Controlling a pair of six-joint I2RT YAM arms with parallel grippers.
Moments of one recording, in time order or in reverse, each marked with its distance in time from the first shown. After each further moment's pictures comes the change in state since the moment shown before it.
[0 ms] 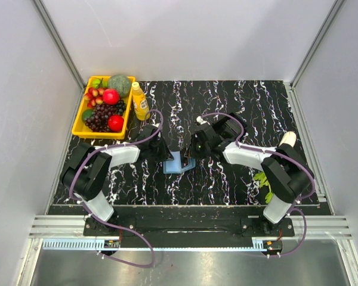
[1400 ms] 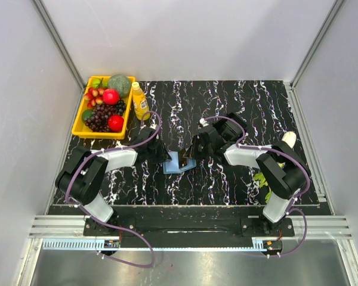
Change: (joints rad) left arm -0.001 -0.055 -0.057 0.016 -0.051 -0.010; right arm -0.043 0.047 -0.081 0.189 -0.120 0.070
